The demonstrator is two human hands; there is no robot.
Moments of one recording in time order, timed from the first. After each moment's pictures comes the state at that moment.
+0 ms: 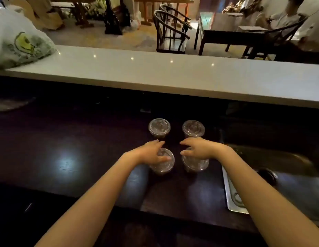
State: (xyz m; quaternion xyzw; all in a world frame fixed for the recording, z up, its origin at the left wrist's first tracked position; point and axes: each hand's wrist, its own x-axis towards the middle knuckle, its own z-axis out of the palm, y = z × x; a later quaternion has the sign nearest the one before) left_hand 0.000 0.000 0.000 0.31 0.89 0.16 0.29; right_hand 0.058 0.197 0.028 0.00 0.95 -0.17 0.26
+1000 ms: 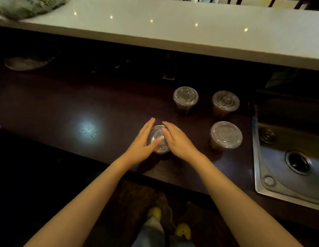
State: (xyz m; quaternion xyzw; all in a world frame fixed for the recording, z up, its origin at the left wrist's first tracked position) left_hand 0.044 -0.094 -0.065 0.18 0.85 0.46 0.16; right_hand 0.059 0.061 -0.062 0.00 0.90 -0.43 0.09
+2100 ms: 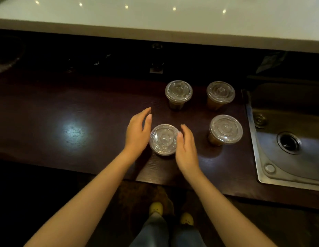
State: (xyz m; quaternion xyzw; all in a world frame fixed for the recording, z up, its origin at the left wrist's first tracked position) left_hand -0.006 -0.072 -0.072 0.13 0.88 0.46 0.00; right_hand 0.086 0.045 -0.084 0.24 0.78 -0.57 -0.09
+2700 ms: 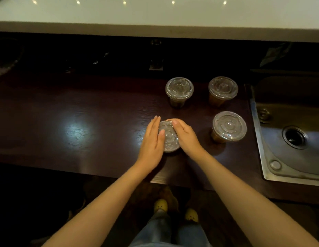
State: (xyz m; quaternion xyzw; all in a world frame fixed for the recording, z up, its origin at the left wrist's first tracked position) left_hand 0.033 -0.059 -0.083 0.17 0.86 0.47 0.11; right_hand 0.045 0.067 -0.090 0.17 0.71 -0.68 -0.01
